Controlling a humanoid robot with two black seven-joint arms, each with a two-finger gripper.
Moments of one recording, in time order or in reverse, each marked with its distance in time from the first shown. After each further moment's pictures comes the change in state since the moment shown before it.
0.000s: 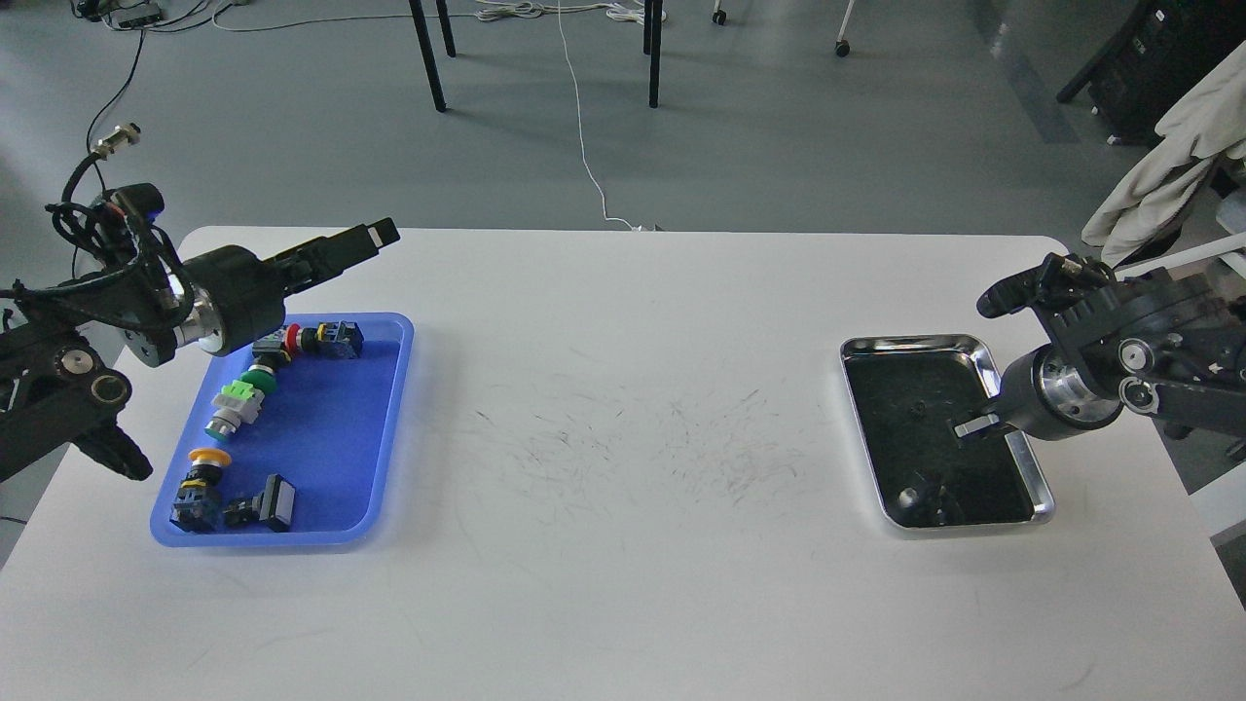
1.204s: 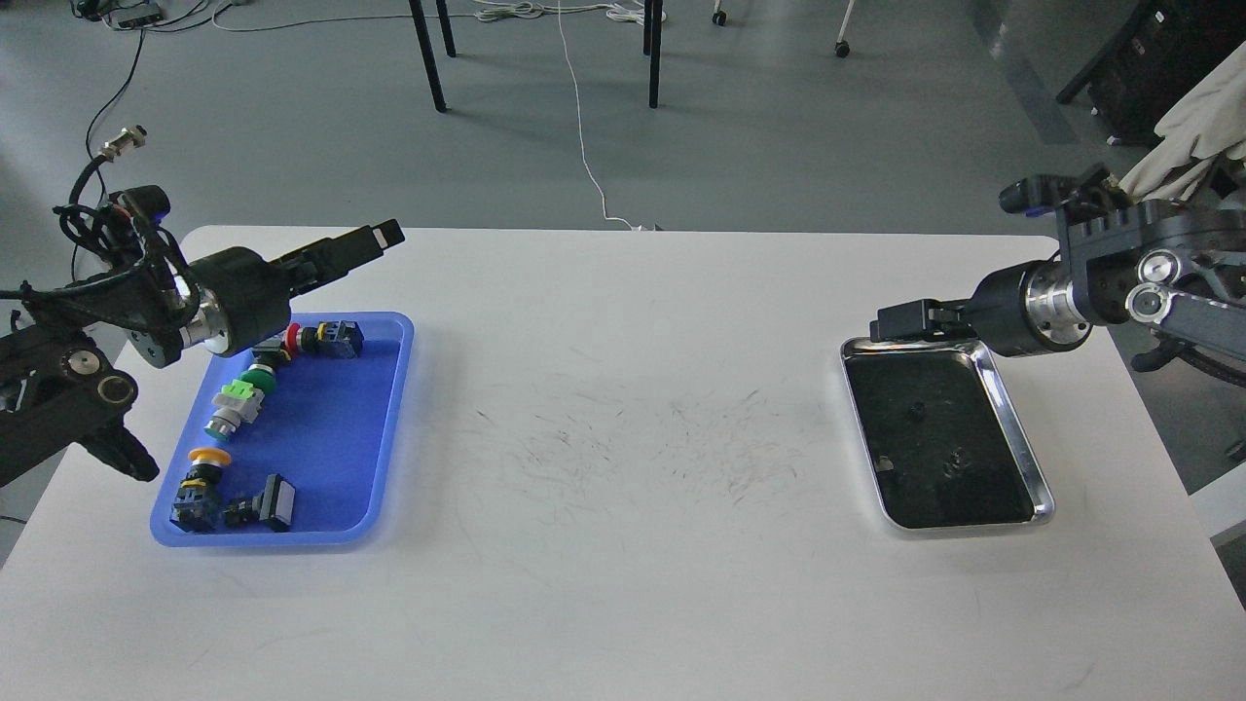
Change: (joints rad) left arm 0.001 -0.020 -0.001 0.008 -0.034 0.026 0.003; right arm -0.145 -0.046 0.548 -0.154 0.445 0.000 0.014
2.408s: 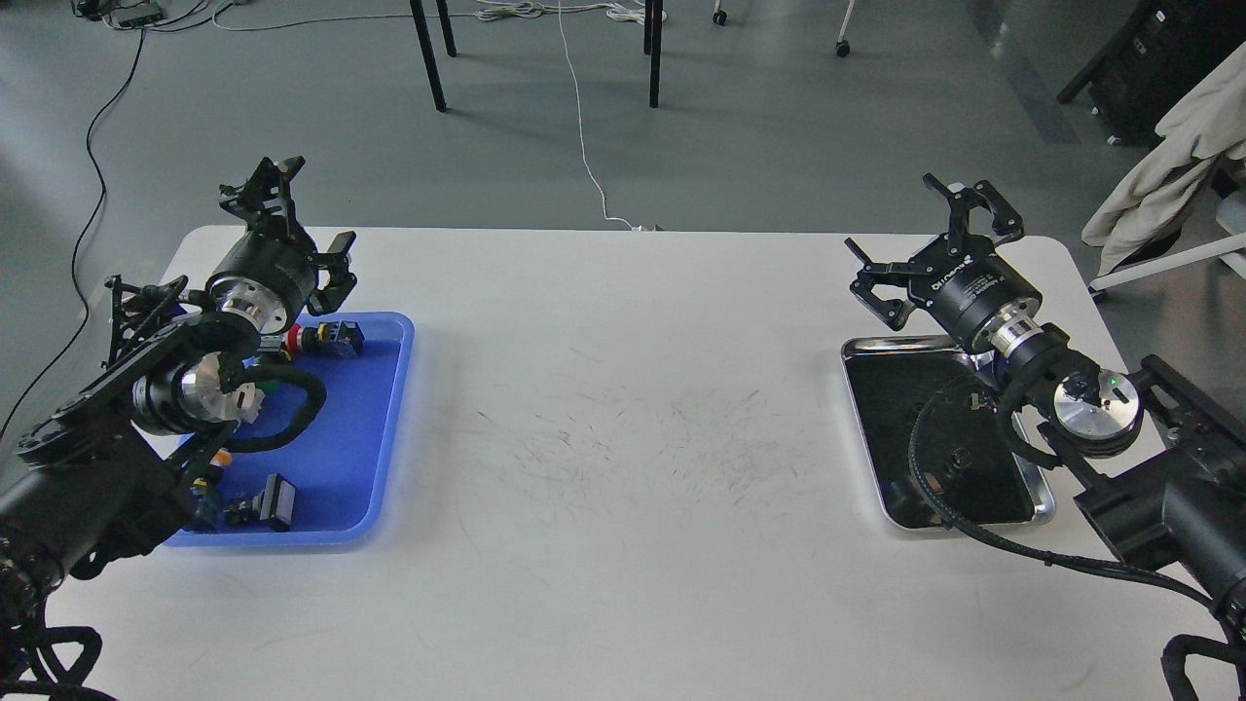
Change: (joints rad) left arm 0.062 -0.419 -0.308 0.482 -1.007 -0.009 -0.071; right arm -0.662 0.408 0.975 -0.310 1.018 -0.062 0.003
